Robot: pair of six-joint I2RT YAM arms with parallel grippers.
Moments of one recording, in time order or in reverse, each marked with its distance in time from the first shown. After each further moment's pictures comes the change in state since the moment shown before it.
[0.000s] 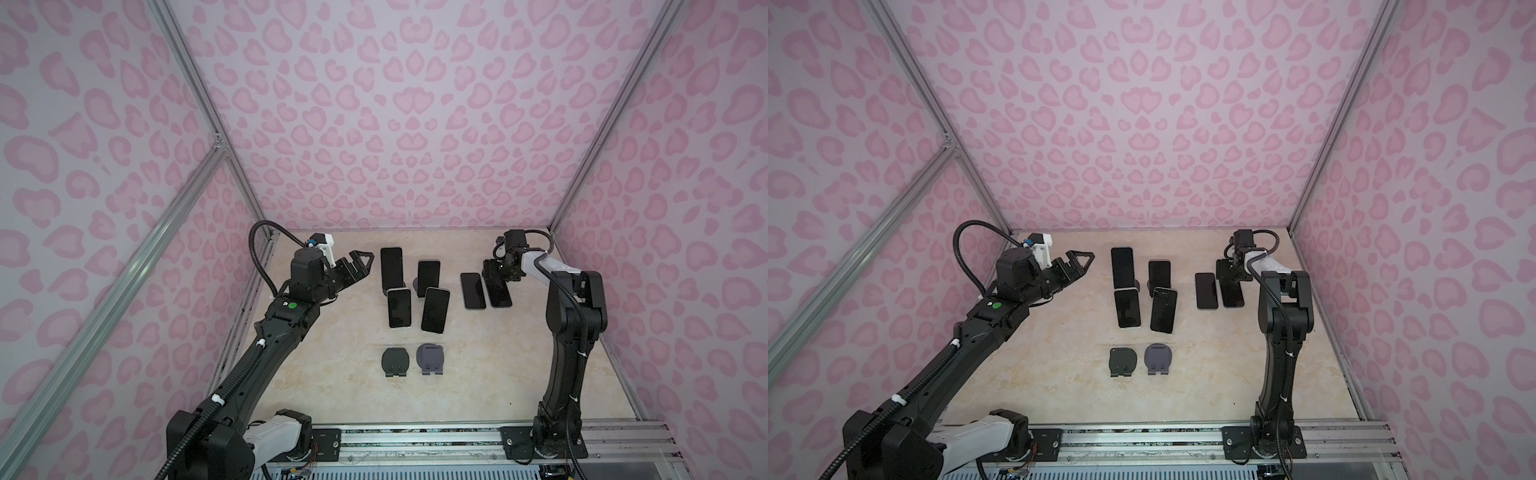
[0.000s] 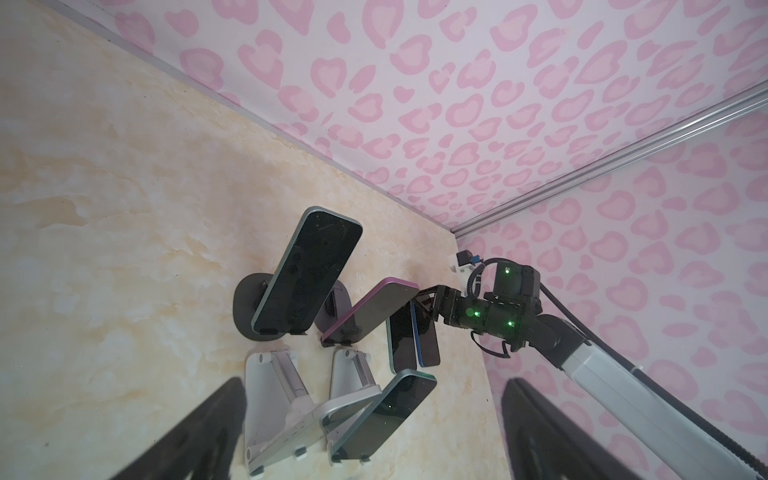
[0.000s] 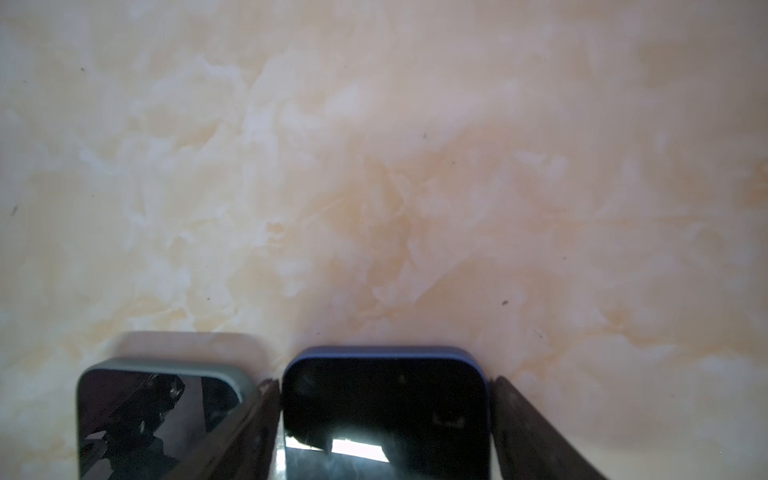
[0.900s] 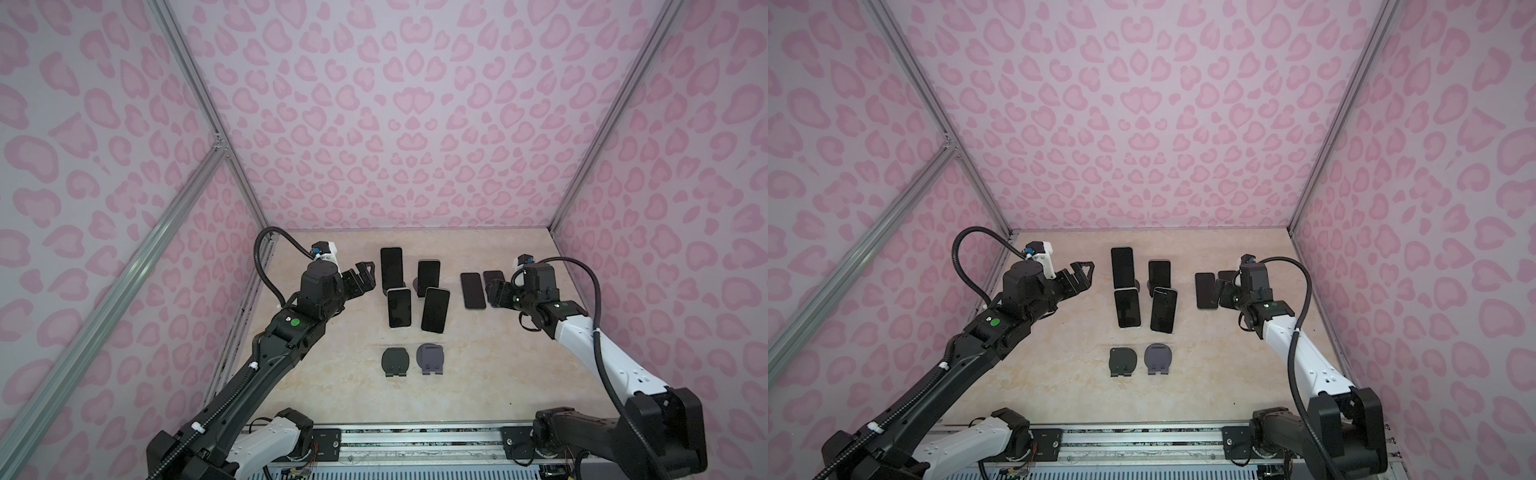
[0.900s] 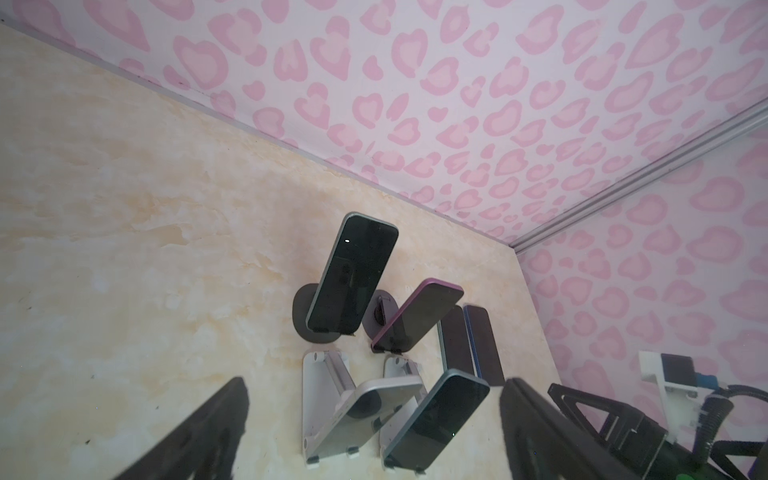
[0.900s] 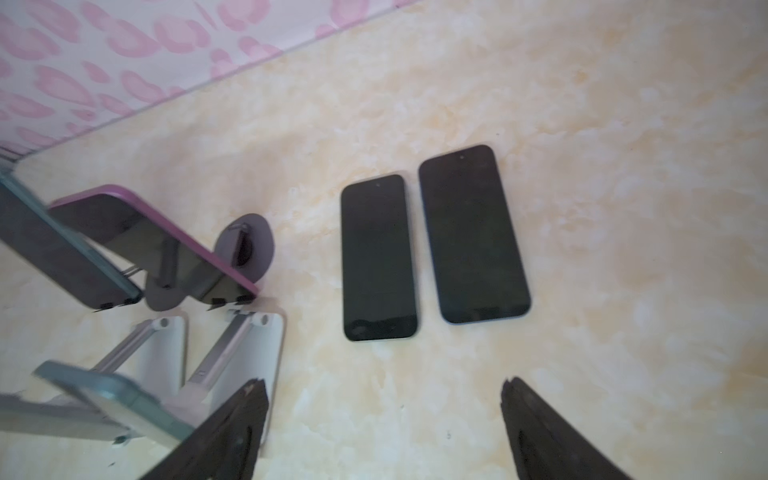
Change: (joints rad) left arm -0.220 -0.145 -0.035 -0.147 -0.399 0.082; right arm 0.195 -1.005 -0.802 0.216 0.035 0.303
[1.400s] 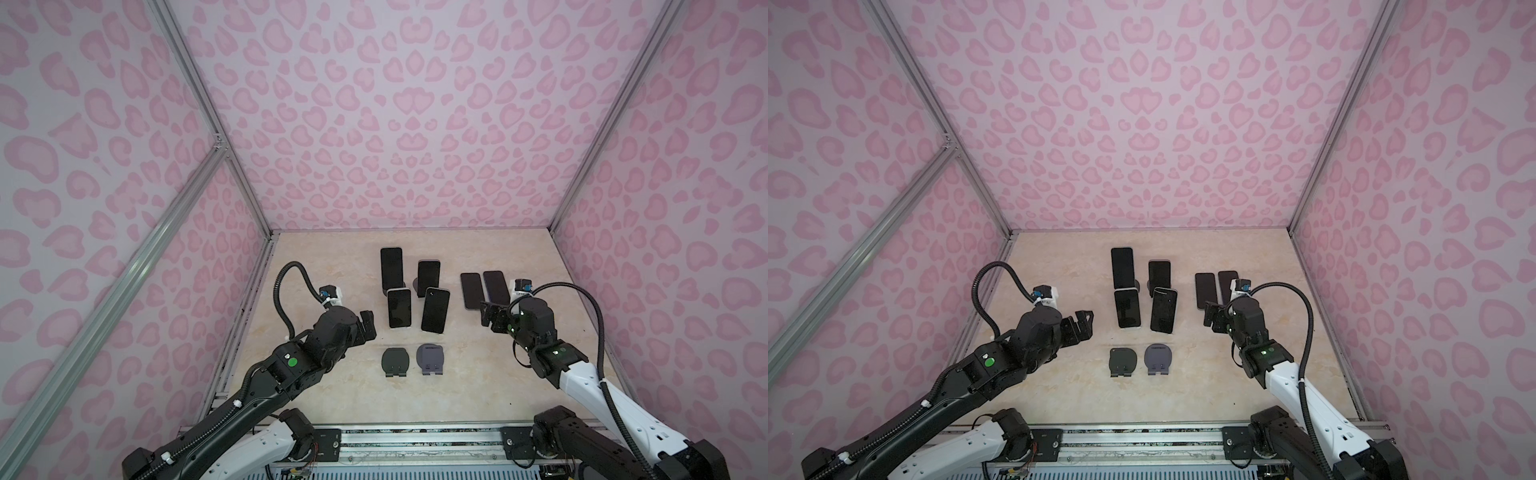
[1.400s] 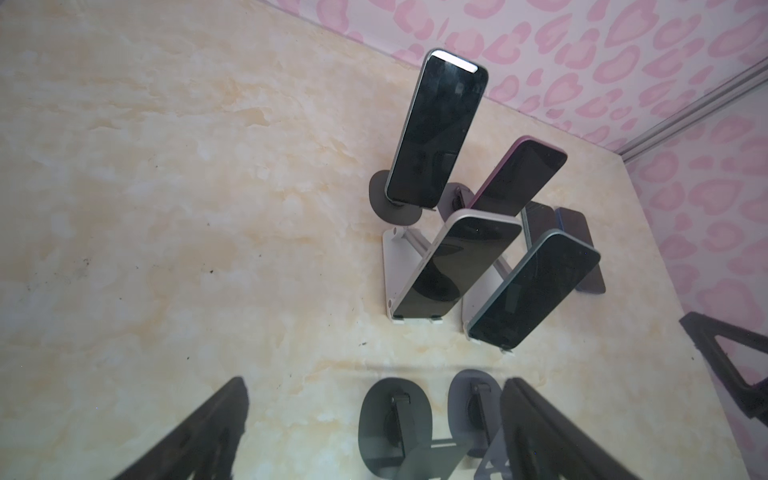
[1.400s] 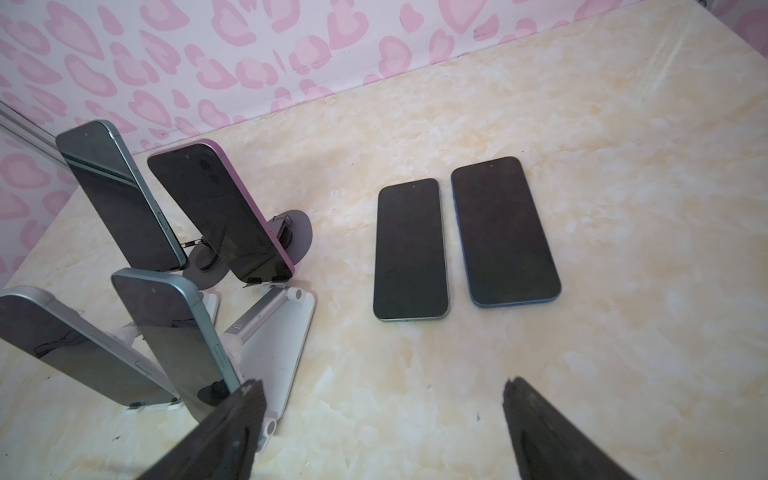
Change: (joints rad) left arm -0.314 -0.186 -0.169 -0.309 -0.312 -0.111; right arm 0.126 -0.243 -0.293 0.219 0.155 0.022
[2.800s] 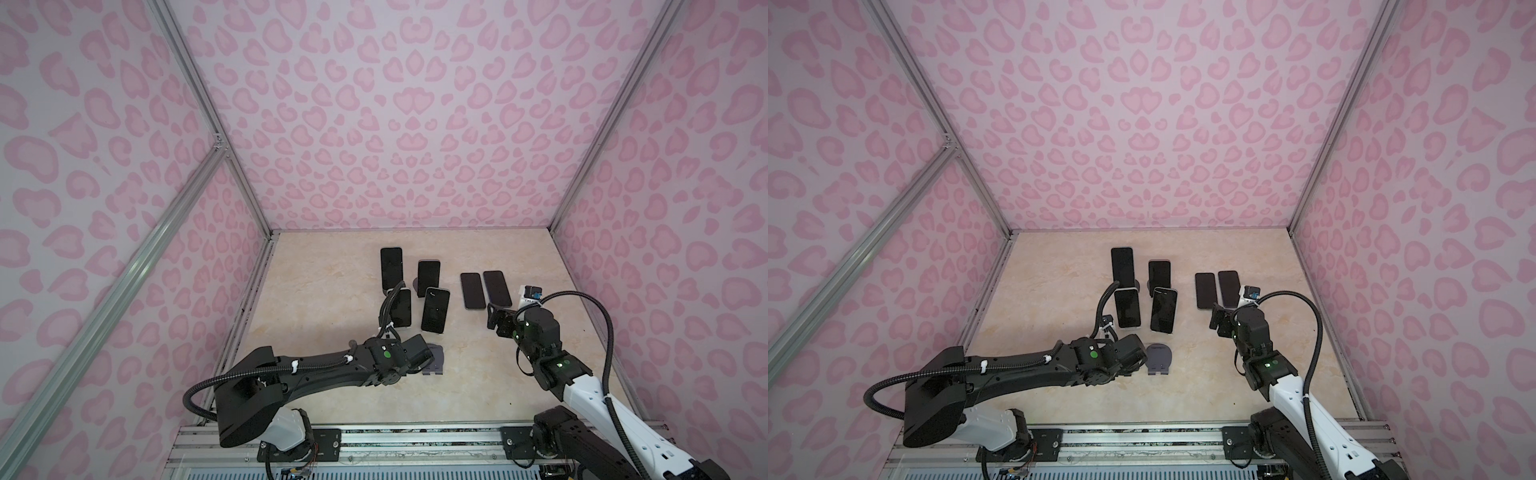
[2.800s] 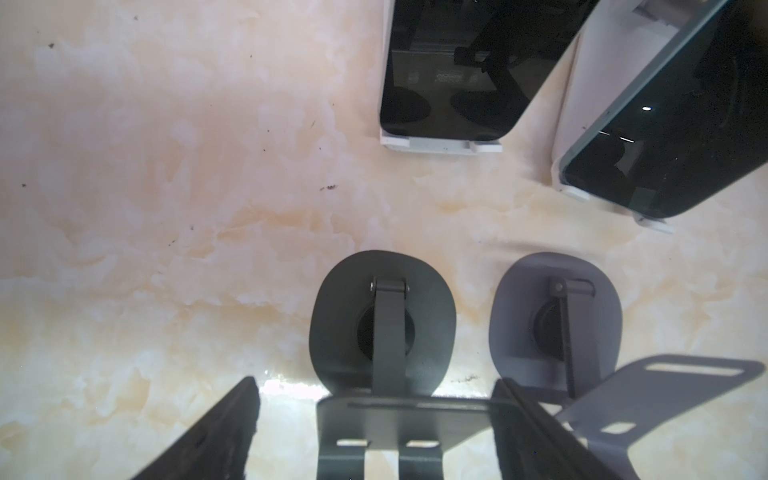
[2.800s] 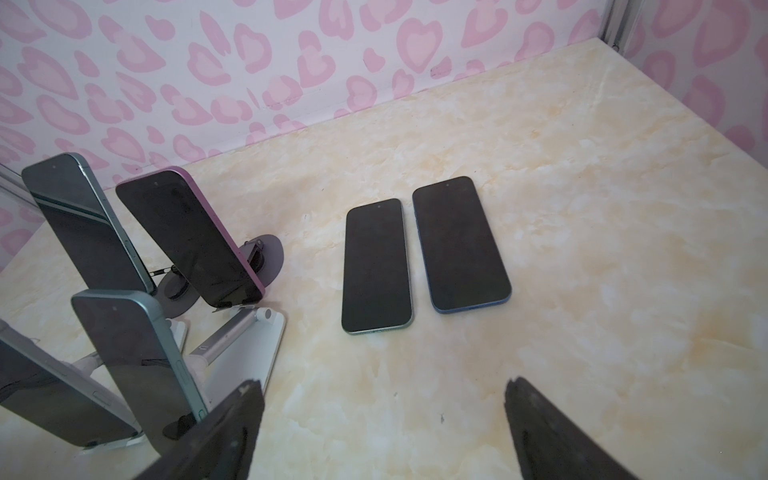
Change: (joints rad) left arm -0.319 0.645 0.116 -0.042 -0.053 -0.395; right arm 0.001 -0.096 -0.085 0.048 0.095 0.004
